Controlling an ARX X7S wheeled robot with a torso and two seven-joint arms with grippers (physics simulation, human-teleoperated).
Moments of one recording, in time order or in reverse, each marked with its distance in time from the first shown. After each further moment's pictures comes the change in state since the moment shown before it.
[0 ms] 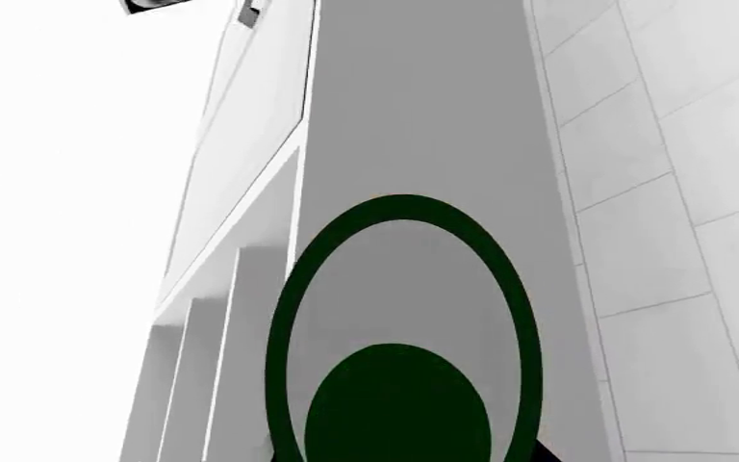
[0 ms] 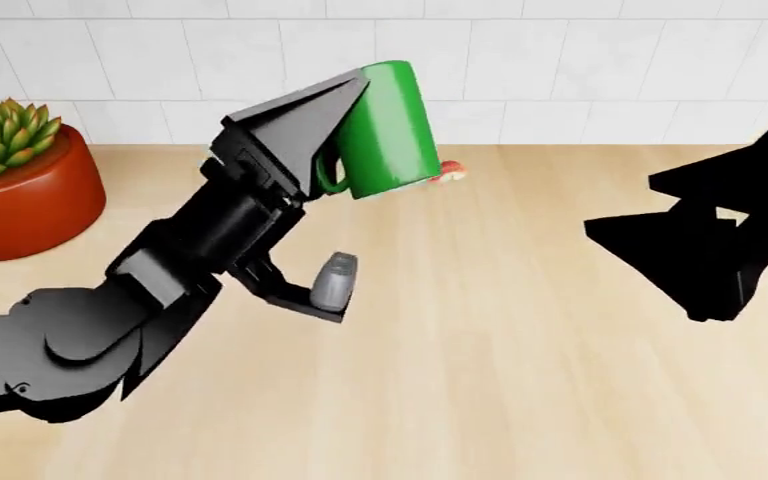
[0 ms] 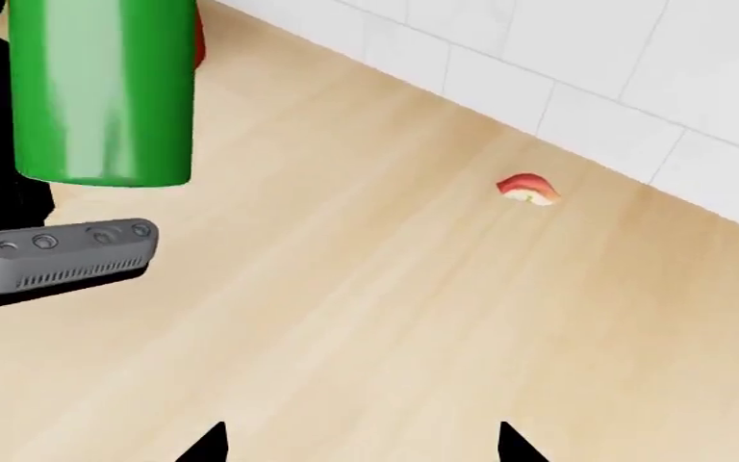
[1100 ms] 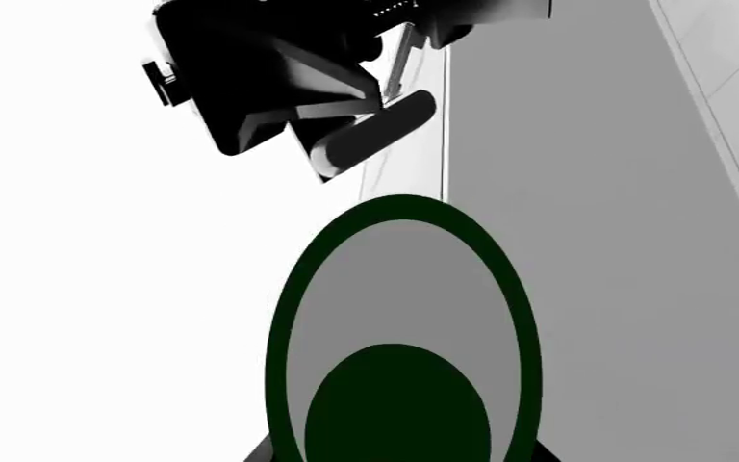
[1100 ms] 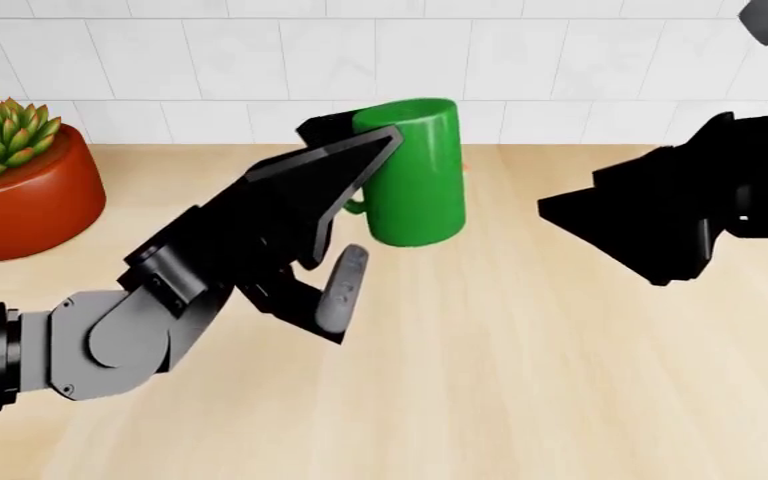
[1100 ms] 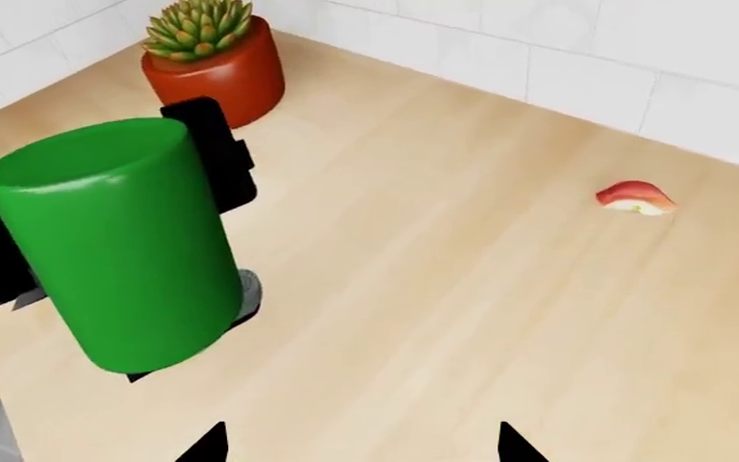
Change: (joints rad) left arm 0.038 0.070 0.031 -0.149 0.253 -0.058 -0.192; right arm 0.051 -0.063 -0.153 0.136 0.087 -0.110 -0.057
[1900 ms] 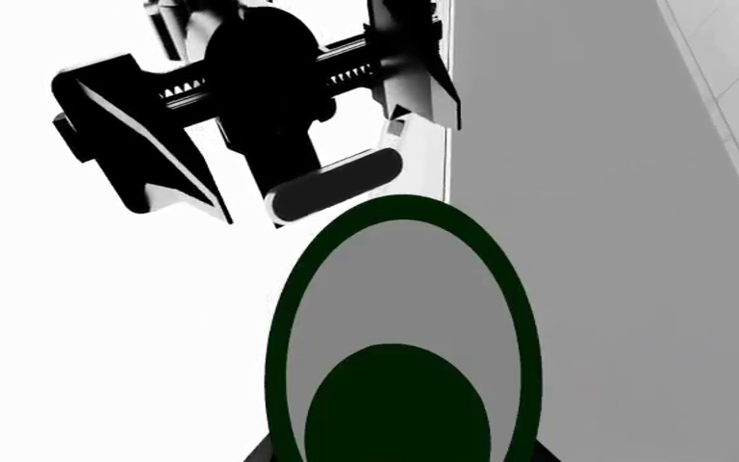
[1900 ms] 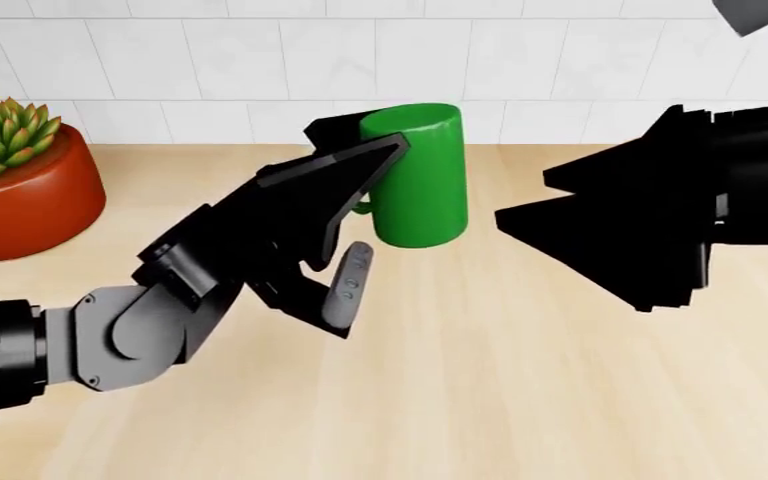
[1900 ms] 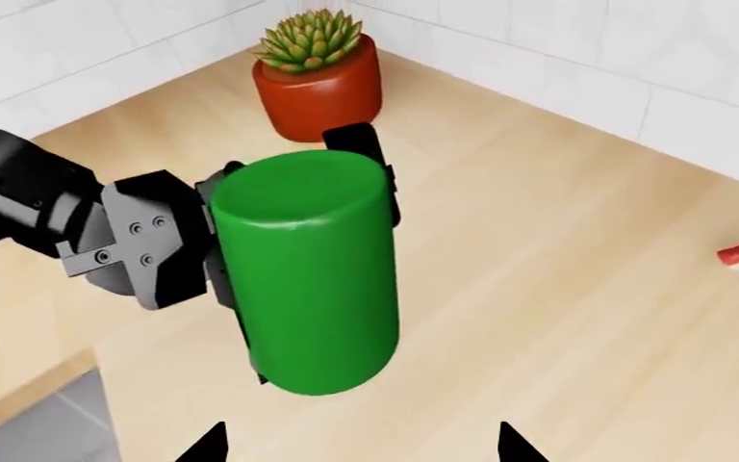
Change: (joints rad) left arm 0.043 0.040 -0.029 -0.094 0.015 0.019 -0.039; right arm -0.016 -0.032 0.028 -0.071 0.017 -0.049 -0.101
